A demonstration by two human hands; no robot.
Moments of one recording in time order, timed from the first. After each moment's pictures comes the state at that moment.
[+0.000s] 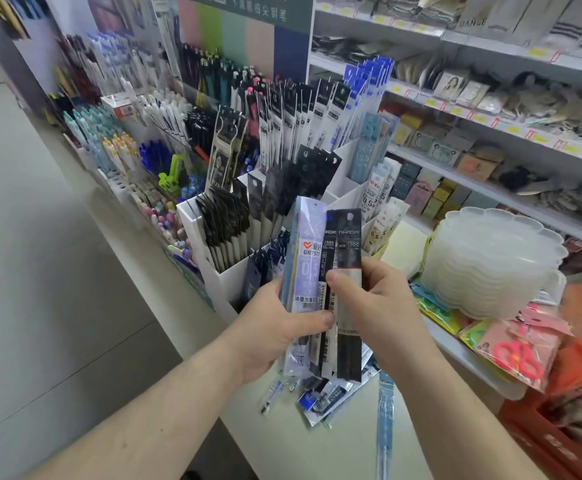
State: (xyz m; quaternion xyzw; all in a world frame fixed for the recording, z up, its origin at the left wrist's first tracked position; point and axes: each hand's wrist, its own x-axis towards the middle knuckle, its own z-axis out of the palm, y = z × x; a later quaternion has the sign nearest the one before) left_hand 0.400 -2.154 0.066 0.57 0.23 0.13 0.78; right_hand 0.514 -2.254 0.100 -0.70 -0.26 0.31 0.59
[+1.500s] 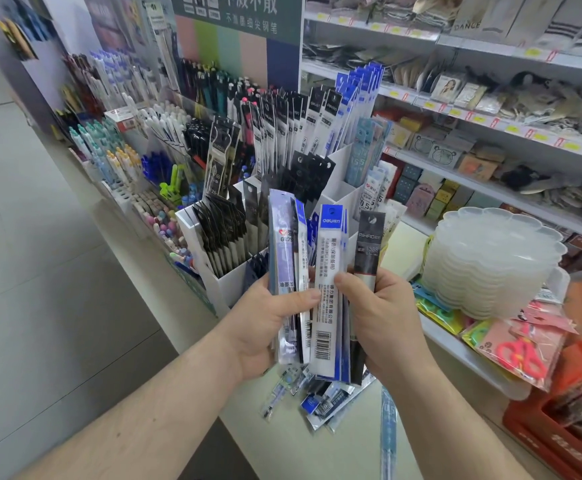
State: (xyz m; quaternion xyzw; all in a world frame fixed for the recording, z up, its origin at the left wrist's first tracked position) left_hand 0.404 -2.154 0.081 0.47 0.23 0.14 0.84; right_hand 0.508 -2.261 0.100 -0.59 -0.22 0.33 0.70
